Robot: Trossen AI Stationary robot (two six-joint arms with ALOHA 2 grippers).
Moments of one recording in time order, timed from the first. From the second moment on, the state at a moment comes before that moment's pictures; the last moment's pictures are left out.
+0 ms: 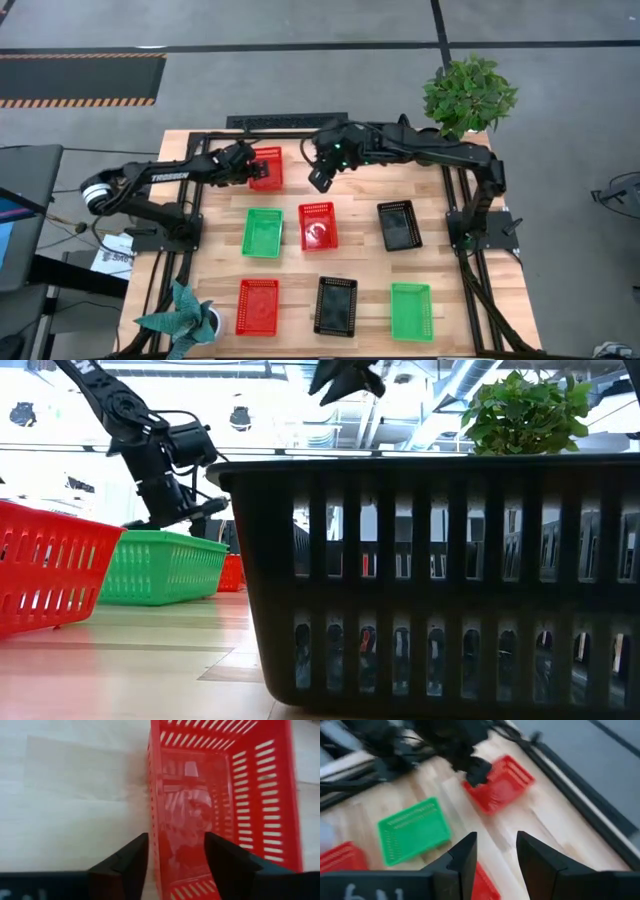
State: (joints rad) left arm 0.64 1.32 0.59 -0.29 -0.13 -1.00; right arm -0.13 1.82 1.99 -0.93 0.21 0.36
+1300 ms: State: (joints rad) left arm 0.39 1.15 0.77 -0.19 -0.49 -0.78; right arm -0.28 1.84 1.77 -0.45 0.26 0.55
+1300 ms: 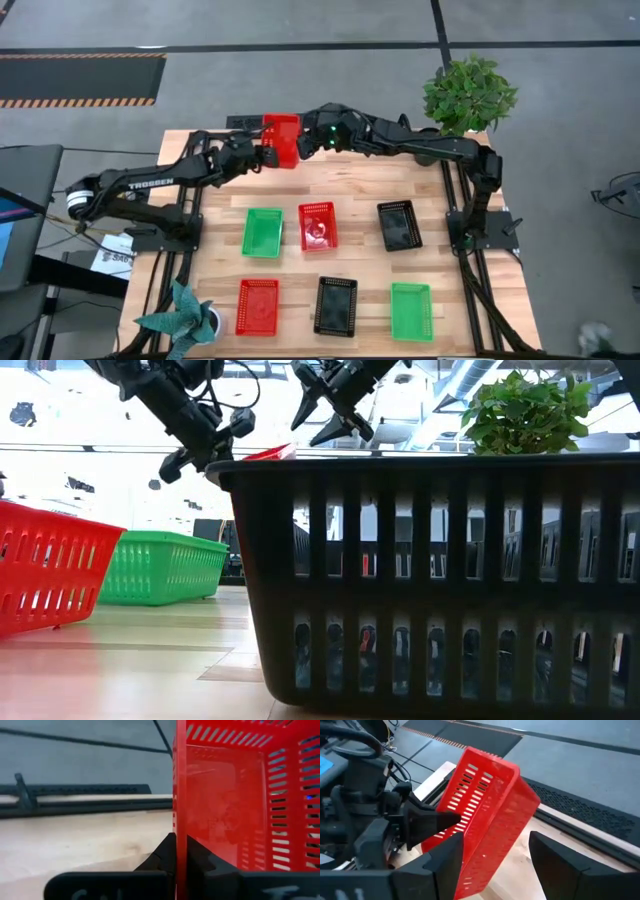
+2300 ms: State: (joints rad) left arm 0.27 1.17 0.82 -0.10 -0.53 -0.60; right arm -0.28 1.84 1.77 -0.52 0.28 0.57
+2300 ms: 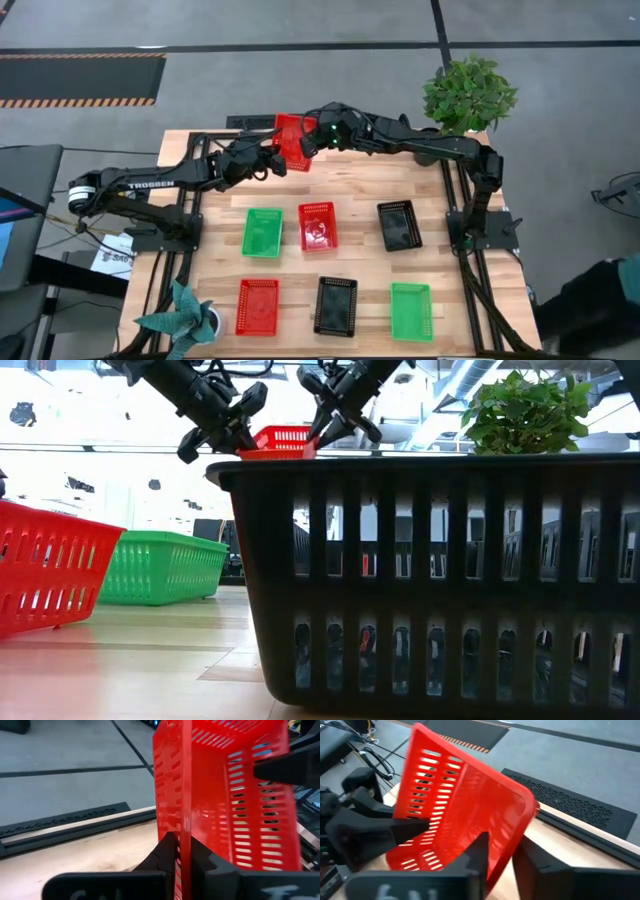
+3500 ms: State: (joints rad) left arm 0.27 0.92 0.82 -0.04 -0.24 -0.64; right arm -0.44 1.83 1.77 -0.76 0.04 0.52
